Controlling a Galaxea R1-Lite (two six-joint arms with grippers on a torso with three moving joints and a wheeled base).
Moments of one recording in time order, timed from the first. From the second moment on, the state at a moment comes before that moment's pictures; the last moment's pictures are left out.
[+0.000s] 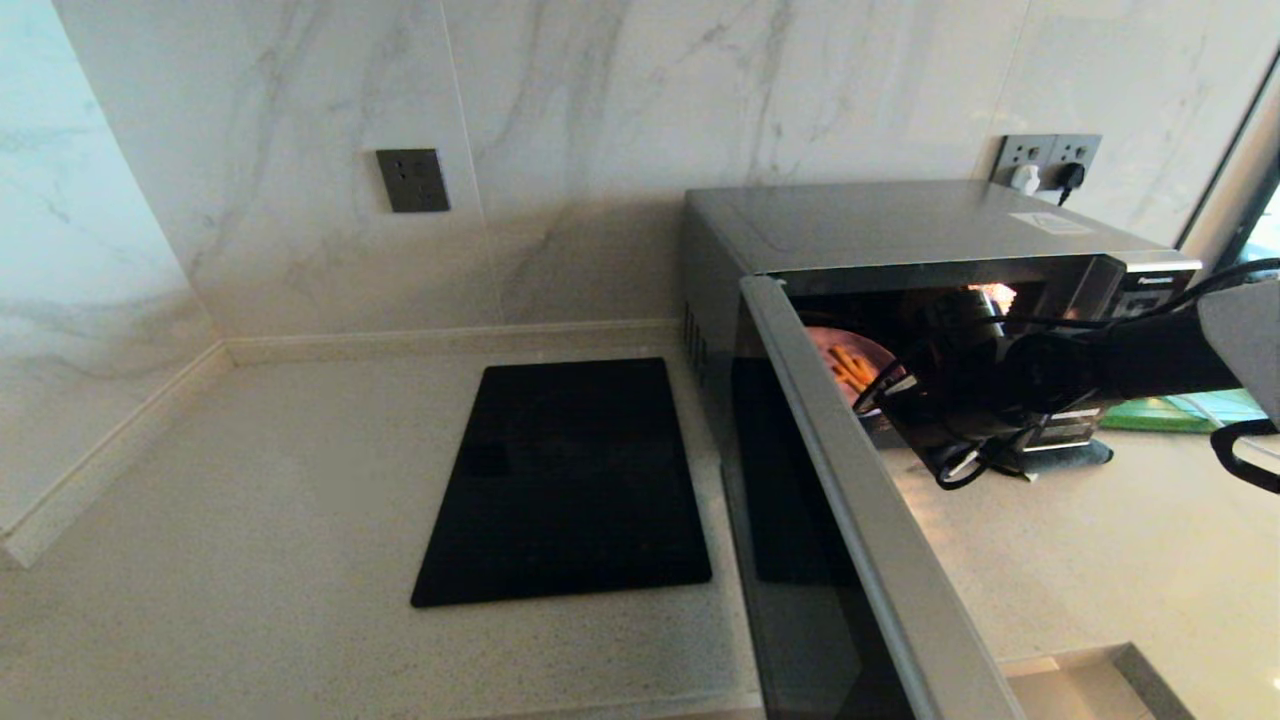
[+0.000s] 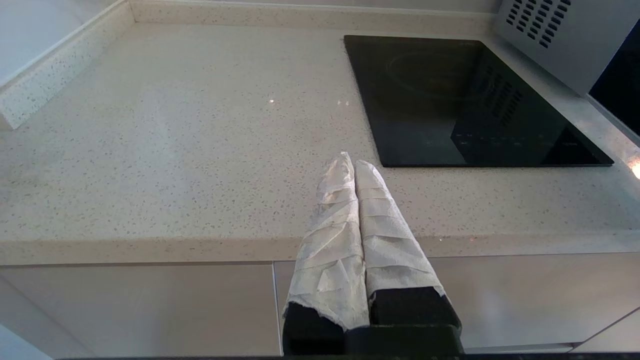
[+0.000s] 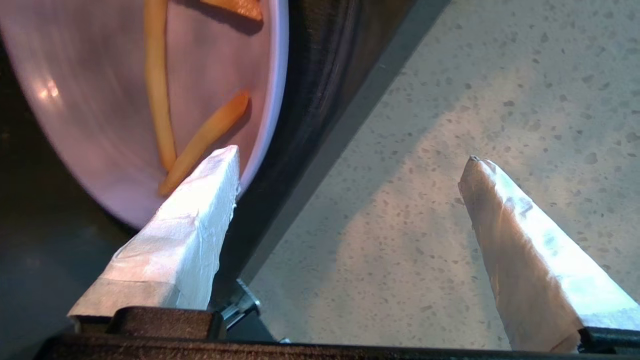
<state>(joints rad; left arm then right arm) 0.00 0.00 0.00 -0.01 0.03 -0.07 0.15 2.18 -1.55 0.20 -0.08 1.13</state>
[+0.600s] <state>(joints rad) 0.00 0.00 0.00 -0.01 0.03 -0.07 0.15 2.19 -1.55 0.21 -0.08 1.12</state>
